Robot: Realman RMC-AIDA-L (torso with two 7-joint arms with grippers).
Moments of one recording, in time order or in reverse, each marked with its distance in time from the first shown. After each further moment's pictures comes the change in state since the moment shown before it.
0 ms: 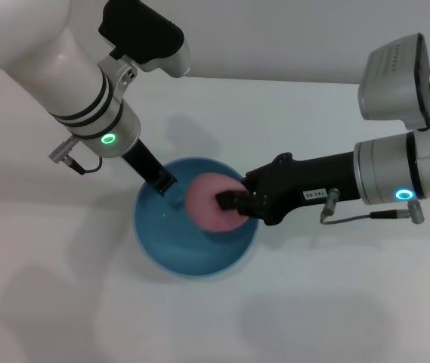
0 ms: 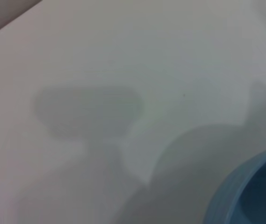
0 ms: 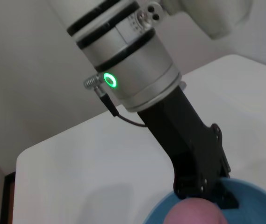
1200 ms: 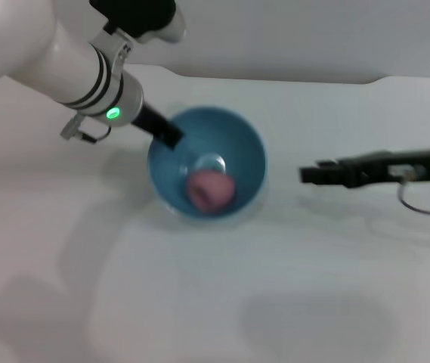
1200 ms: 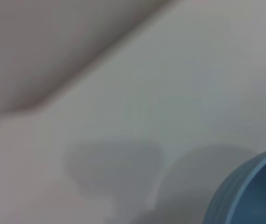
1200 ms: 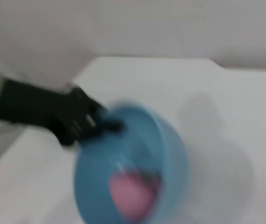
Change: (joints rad) left arm 0.053 0.000 0.011 0.035 -0.001 -0.245 0.019; right arm -0.061 -0.029 0.297 0.040 -0.189 -0.033 0.305
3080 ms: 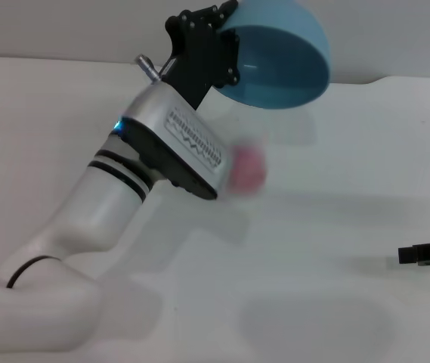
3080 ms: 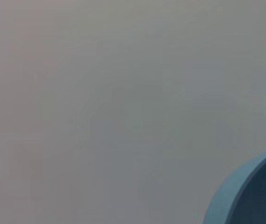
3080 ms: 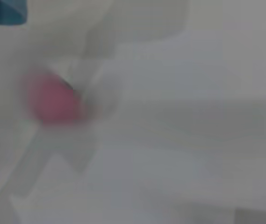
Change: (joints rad) left arm 0.151 -0.016 1.038 -0.415 -0.591 -2.096 0.659; right arm -0.127 0.015 0.363 -0.084 -0.418 -0.283 0.214
